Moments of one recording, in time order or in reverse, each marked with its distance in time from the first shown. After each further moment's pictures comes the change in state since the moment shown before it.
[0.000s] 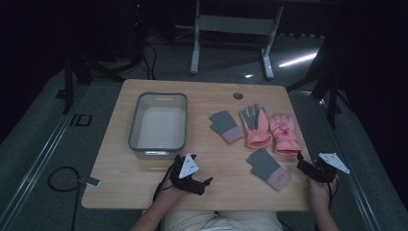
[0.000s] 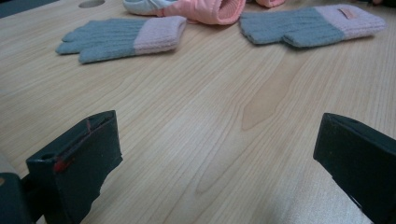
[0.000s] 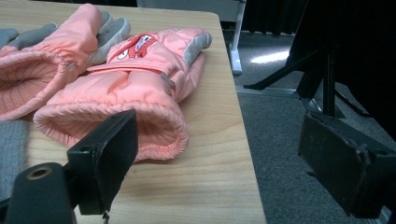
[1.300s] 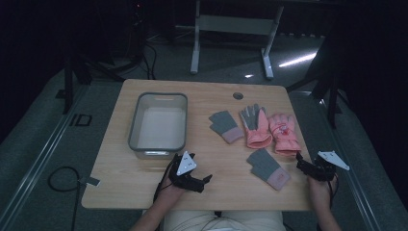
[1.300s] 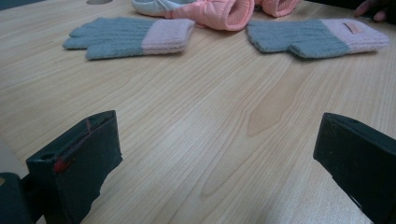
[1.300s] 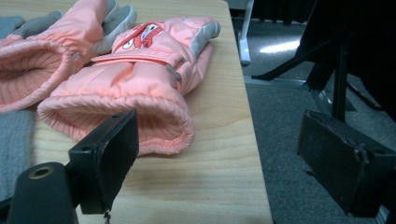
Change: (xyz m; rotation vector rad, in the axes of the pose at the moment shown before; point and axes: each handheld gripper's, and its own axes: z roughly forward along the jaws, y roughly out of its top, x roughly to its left) left arm 0.005 0.000 0.000 -0.011 0.002 -0.060; right arm -0.002 0.004 0.004 0.054 0.039 -0.009
